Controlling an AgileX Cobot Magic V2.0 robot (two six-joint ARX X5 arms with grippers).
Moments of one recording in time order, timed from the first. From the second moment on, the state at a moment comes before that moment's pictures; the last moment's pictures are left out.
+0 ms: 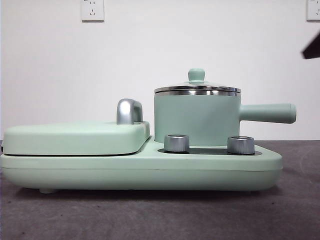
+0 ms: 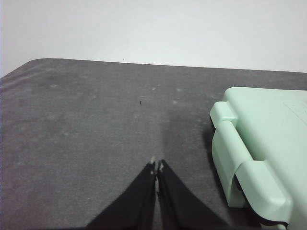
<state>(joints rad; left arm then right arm) 0.04 0.00 0.03 -0.12 0.05 -0.05 0.33 0.40 0.33 -0.14 -0.13 -0.06</state>
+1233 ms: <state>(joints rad) 0.04 0.00 0.03 -0.12 0.05 -0.05 0.06 0.00 0.02 -0.11 -0.12 -0.06</state>
